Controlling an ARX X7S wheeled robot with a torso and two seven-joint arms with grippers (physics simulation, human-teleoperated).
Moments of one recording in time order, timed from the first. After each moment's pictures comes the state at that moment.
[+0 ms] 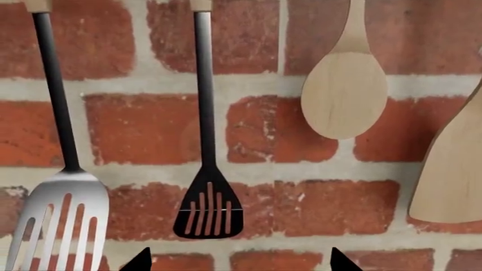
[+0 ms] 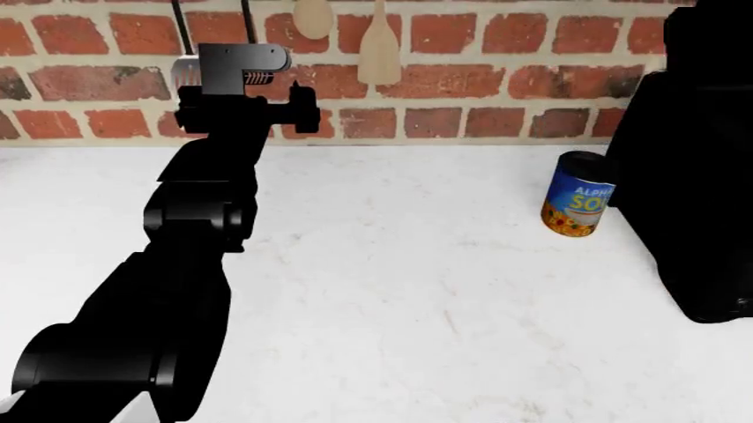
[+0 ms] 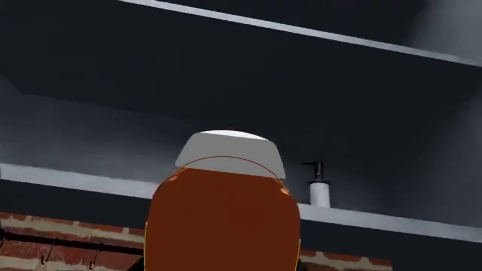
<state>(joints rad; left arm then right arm) -1.38 -0.01 0.03 -1.31 -0.02 -0.02 0.01 1.96 1.01 -0.87 -1.01 1.74 0.52 1.53</state>
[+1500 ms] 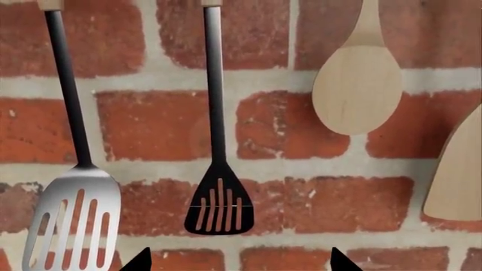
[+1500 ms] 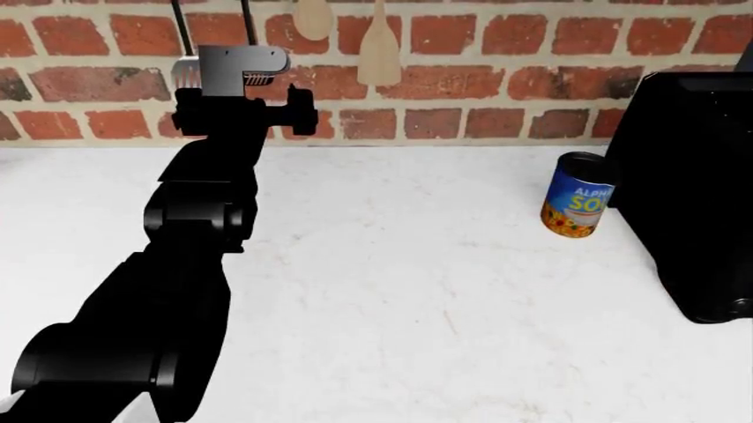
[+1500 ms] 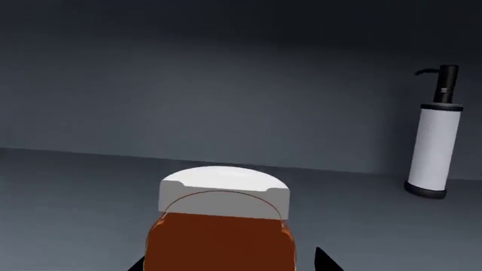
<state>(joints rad) -1.38 -0.01 0.04 -1.31 -0.02 -0.03 -0.02 2.31 0.14 -0.30 0.63 1.02 1.43 0.69</state>
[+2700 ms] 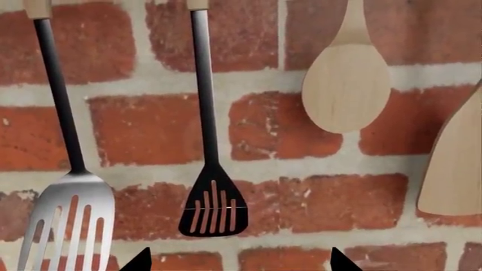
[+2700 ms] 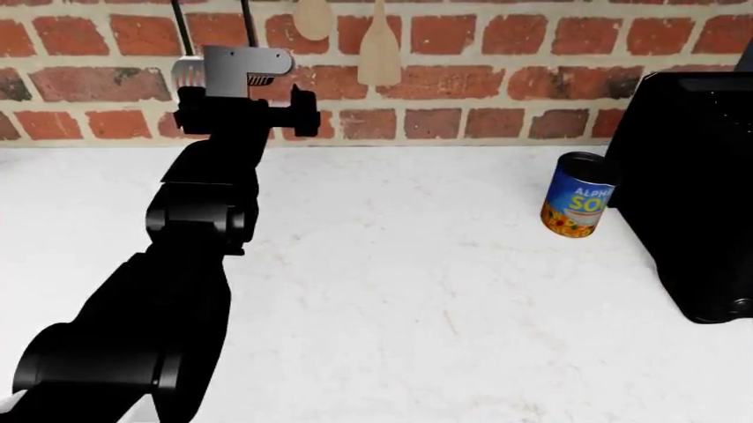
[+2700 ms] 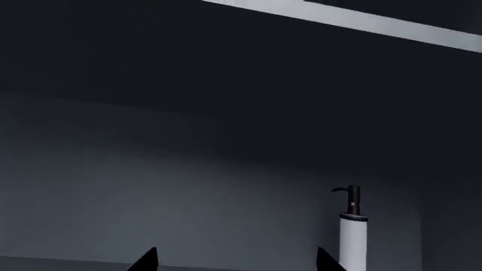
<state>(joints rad) -1.38 -0.01 0.07 -1.31 -0.02 -0.02 -0.02 2.34 0.16 -0.39 0.40 0.85 1.32 0.66</state>
